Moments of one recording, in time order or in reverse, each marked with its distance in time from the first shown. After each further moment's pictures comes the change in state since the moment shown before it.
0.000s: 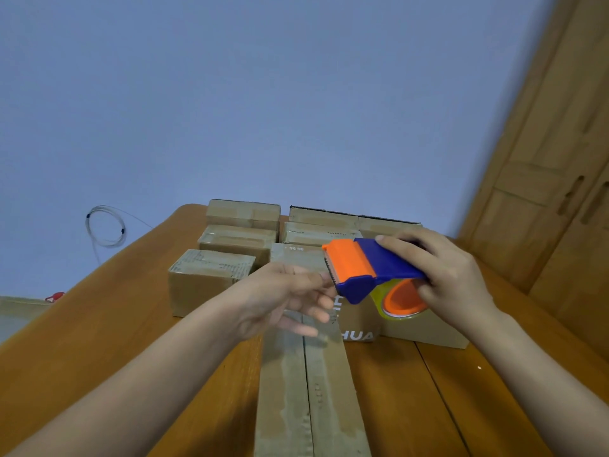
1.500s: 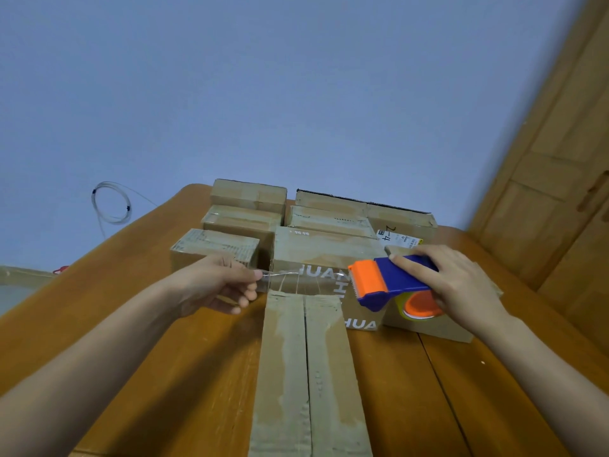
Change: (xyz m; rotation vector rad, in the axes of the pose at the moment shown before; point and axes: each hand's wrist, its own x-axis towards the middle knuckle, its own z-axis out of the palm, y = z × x) left_hand 0.004 -0.044 -0.088 0.191 0.158 -0.067; right_hand -0.044 0.045 0.033 -0.178 -0.257 -0.068
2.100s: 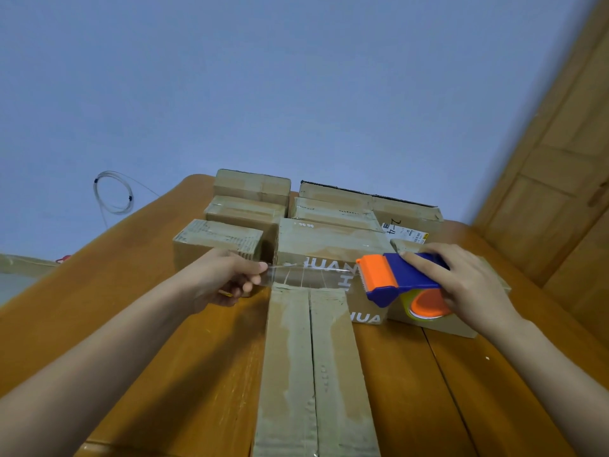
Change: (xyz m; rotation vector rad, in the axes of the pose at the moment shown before) left_hand 0.002 -0.001 0.012 -0.014 0.174 -0.074; right_hand -0.007 0.000 0.007 0.044 0.037 0.016
